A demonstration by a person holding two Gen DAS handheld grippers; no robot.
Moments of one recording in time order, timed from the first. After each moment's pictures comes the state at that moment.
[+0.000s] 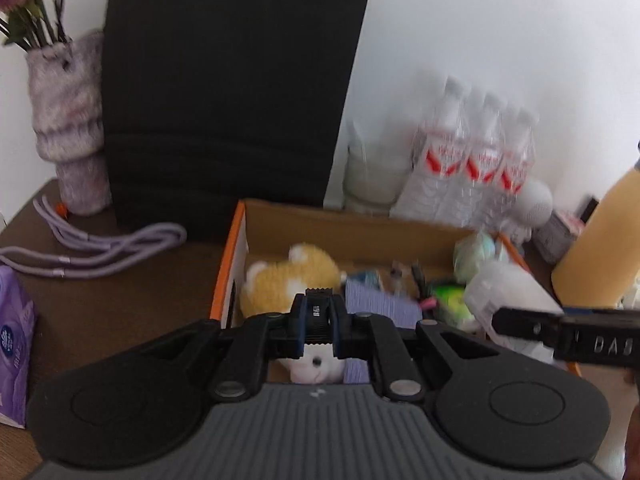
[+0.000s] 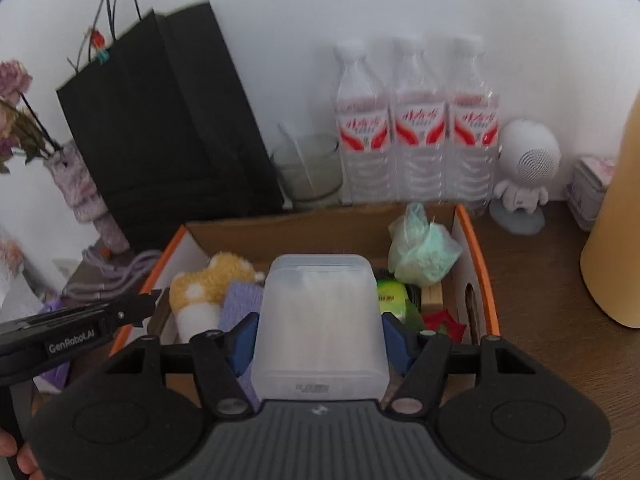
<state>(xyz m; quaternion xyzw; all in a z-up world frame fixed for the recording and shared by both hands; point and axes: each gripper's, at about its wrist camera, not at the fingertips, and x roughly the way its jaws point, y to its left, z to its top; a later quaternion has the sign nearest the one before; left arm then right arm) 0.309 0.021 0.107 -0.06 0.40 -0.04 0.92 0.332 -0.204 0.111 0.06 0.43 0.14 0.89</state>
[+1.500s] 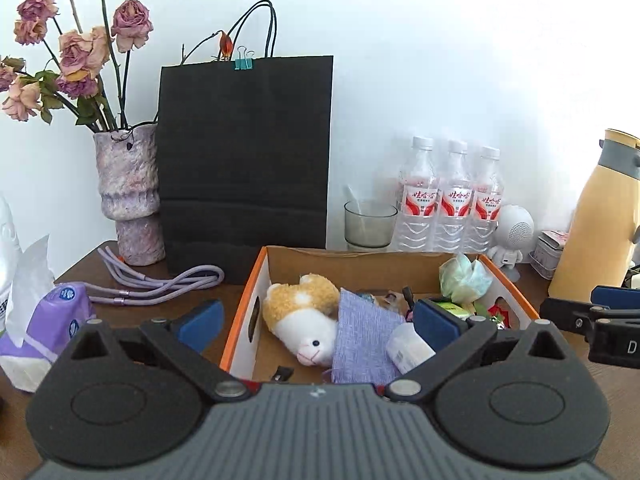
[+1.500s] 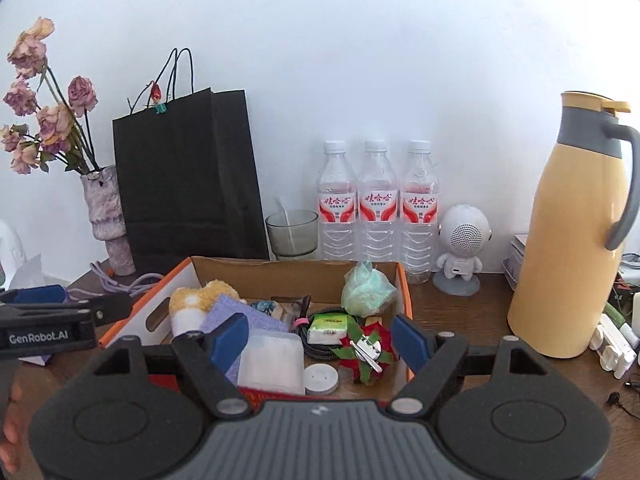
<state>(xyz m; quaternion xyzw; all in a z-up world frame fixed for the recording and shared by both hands) 0.165 -0.028 0.115 -0.02 0.21 0.03 0.98 0.185 -0.235 0.113 0.01 0.23 0.11 0.97</state>
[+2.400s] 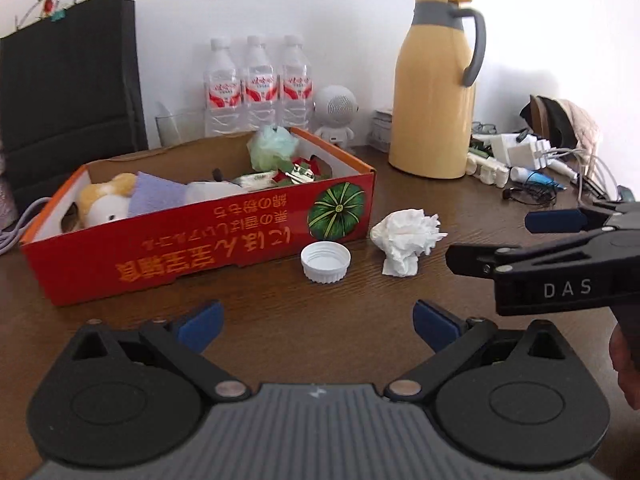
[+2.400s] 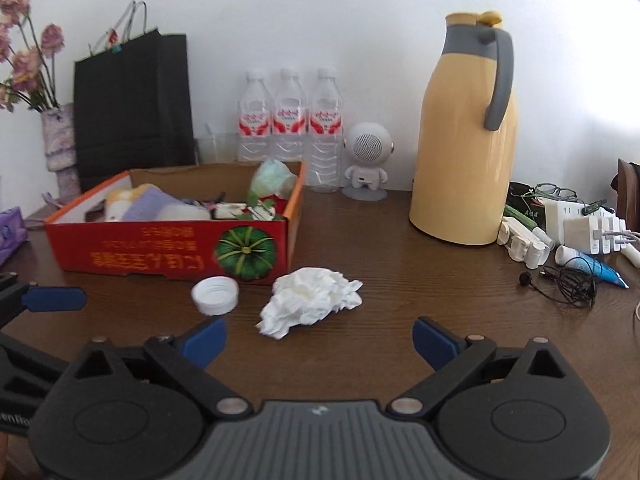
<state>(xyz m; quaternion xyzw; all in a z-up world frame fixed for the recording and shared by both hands) 0.134 -0.138 0.015 0.07 0.28 -0.18 0.94 0.127 -0.303 0.026 -0.02 0.28 0.03 0.96</state>
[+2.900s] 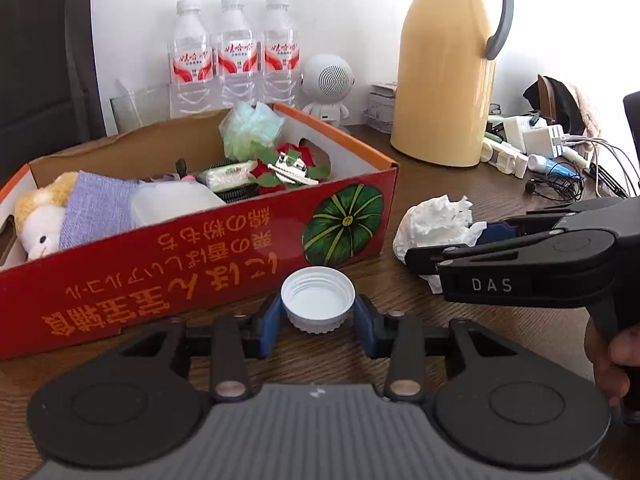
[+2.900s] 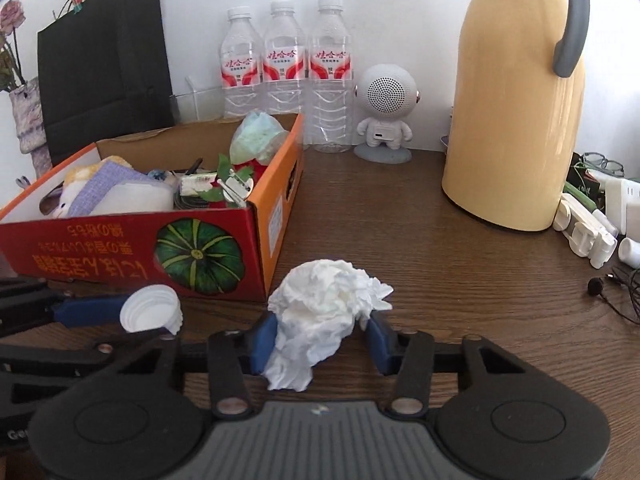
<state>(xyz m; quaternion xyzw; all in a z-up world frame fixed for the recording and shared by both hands) 0.190 -0.145 0.002 0.07 0.29 -0.20 0.93 0.203 -0.307 -0.007 0.00 0.33 0.06 0.94</state>
